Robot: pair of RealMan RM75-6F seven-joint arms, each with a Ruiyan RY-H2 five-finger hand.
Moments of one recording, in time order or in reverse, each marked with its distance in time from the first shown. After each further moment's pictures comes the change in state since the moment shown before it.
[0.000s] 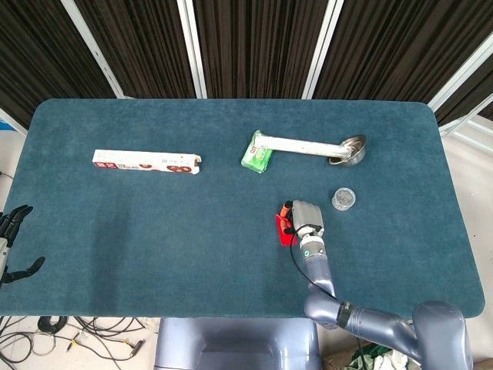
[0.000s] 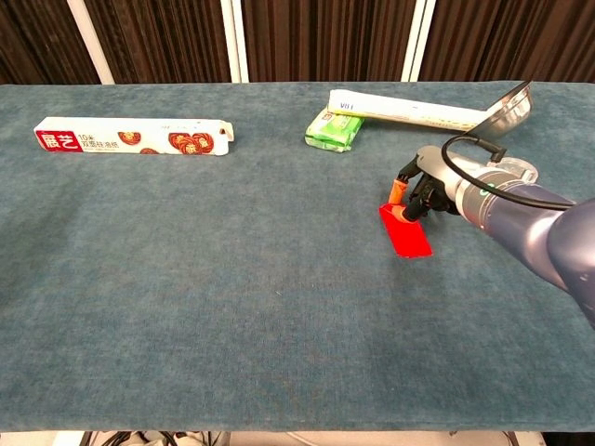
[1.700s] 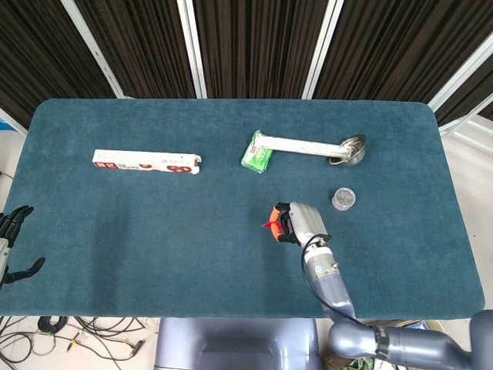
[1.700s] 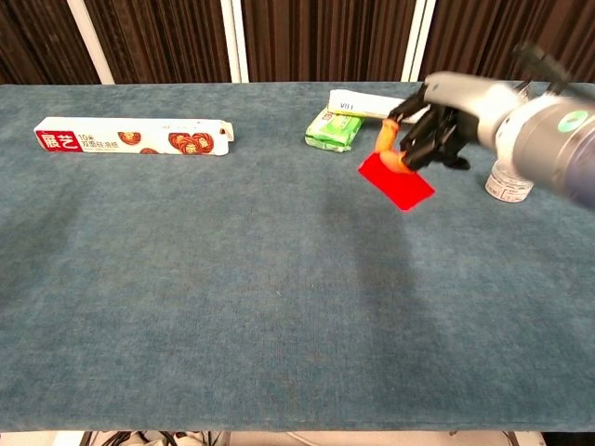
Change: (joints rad) left arm 0.000 0.002 0.001 -0.006 -0.003 -0.003 0.009; right arm -0.112 0.286 0.039 -0.592 -0.118 0.120 0.076
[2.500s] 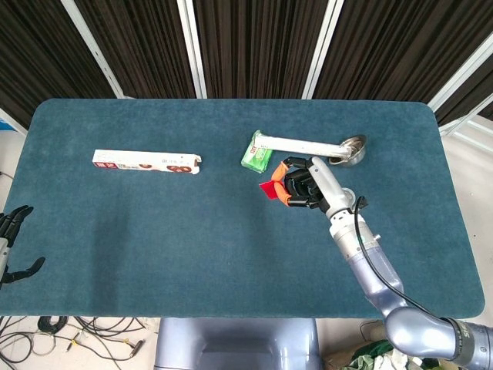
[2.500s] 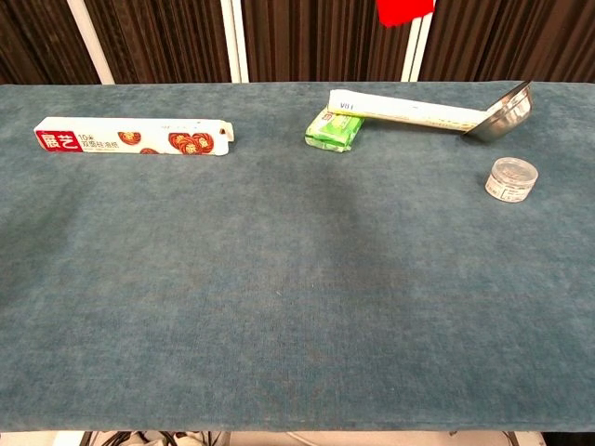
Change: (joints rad) left arm -0.001 0.001 -0.001 0.000 -0.003 -0.004 -0.005; right arm 0.026 0.472 0.370 -0.321 0.350 -0.225 0.352
